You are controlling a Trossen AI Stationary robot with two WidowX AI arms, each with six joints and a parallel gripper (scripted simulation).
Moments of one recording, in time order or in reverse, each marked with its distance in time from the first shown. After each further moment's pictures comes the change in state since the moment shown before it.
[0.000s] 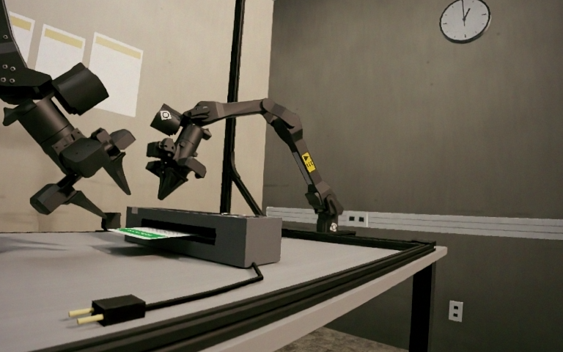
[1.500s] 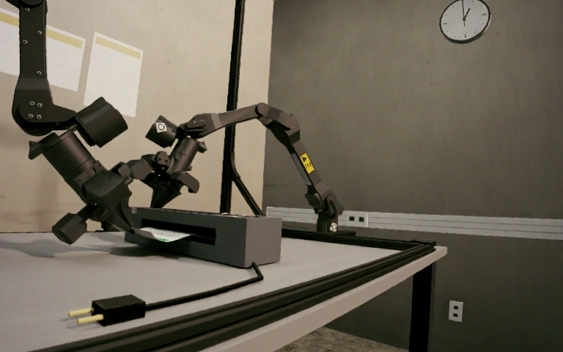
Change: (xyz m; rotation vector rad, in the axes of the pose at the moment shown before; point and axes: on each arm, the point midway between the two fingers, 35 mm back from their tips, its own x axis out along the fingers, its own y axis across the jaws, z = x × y) left arm 0.036 -0.005 0.000 -0.008 -0.039 -0.016; right arm 0.058 -0.009 -0.003 0.005 0.011 -0.023
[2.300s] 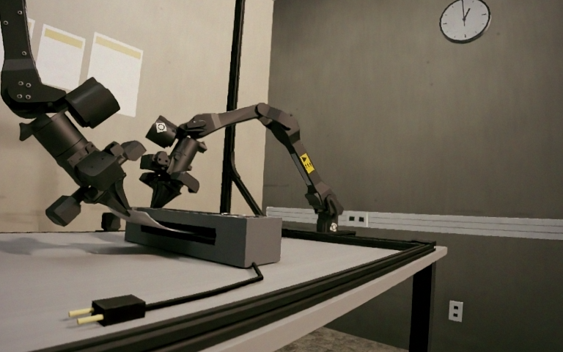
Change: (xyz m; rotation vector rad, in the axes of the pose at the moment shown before) left arm 0.000 0.000 0.000 0.000 0.000 0.000; right arm -0.030 0.013 0.001 -0.003 -0.003 0.036
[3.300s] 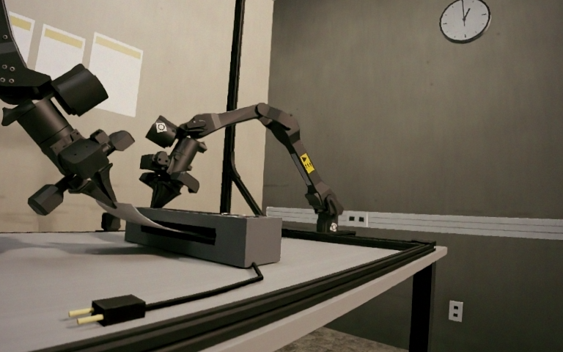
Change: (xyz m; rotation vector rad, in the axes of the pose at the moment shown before) left arm 0.000 0.000 0.000 0.000 -0.001 0.000; right arm -0.029 -0.008 0.001 0.005 -0.005 -0.025
